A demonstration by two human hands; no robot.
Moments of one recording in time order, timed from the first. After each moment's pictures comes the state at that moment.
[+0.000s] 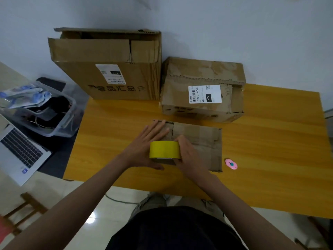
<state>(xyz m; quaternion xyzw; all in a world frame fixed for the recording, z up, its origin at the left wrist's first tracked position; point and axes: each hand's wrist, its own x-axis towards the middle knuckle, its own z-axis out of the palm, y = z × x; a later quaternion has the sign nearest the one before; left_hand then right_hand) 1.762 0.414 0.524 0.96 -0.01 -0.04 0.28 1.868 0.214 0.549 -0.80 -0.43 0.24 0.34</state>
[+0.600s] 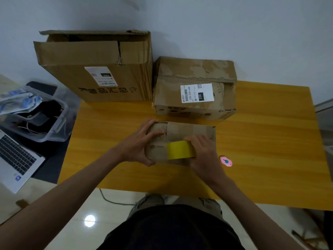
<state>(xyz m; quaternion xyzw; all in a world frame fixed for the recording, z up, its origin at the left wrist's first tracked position) 1.782 0.430 0.530 0.94 -0.03 -0.07 0.32 1.896 0.173 0.583 -0.84 -0.44 0.12 0.31</state>
